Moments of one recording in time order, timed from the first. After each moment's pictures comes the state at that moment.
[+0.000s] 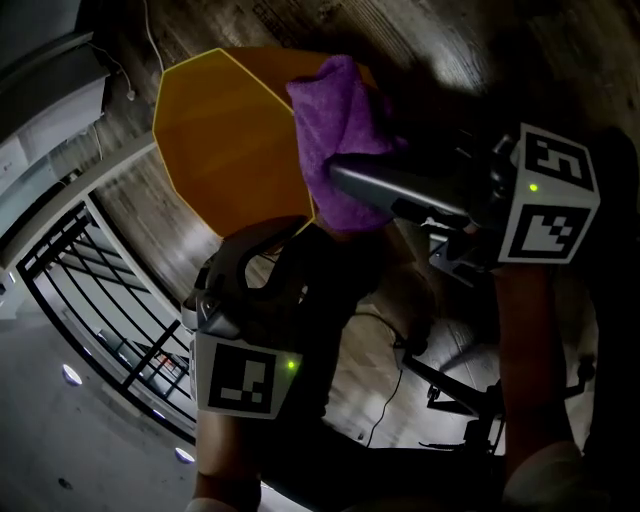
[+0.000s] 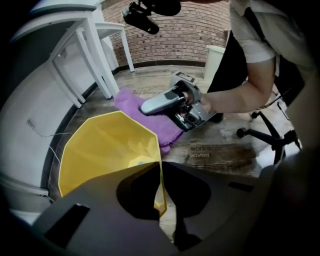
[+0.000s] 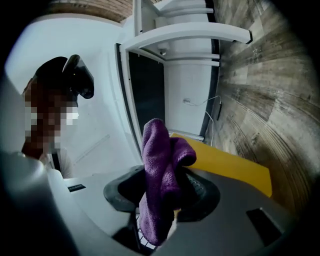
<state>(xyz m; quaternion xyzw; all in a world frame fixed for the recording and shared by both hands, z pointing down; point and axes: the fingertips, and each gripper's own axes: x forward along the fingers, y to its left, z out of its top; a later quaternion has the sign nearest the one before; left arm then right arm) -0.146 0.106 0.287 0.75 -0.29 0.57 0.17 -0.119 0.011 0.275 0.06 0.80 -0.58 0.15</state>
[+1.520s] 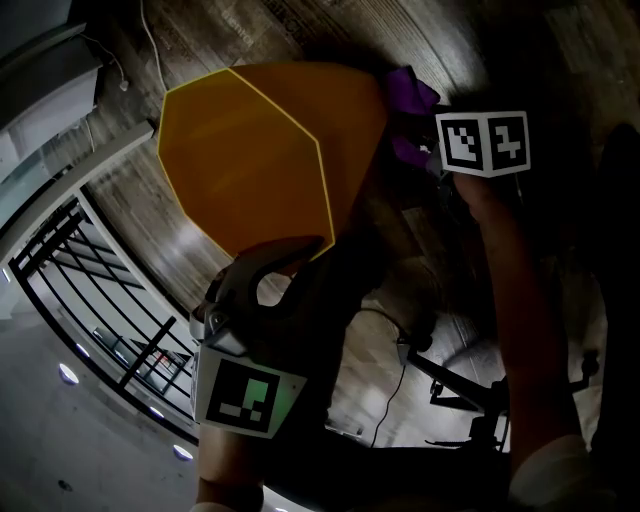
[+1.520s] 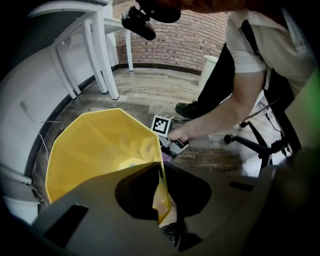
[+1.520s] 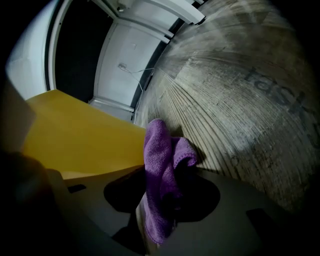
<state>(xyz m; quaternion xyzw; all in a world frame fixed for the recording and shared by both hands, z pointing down) -0.144 0.143 0.287 0.77 -0.27 0.53 0.23 -0.129 0.063 0.531 -0.17 0.74 -0.61 -0.23</state>
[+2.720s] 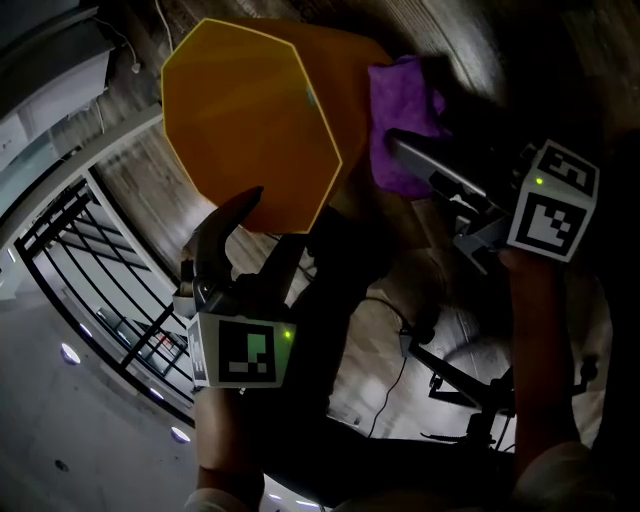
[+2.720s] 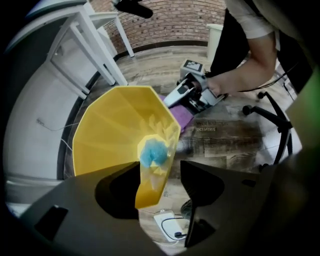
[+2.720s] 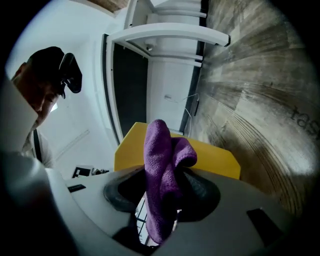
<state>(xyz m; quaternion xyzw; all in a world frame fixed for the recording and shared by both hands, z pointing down) -0.208 0.147 0.296 0.68 -0.31 0.65 0.16 -0.120 0.047 0.351 -0.02 0.79 -0.61 0.06</state>
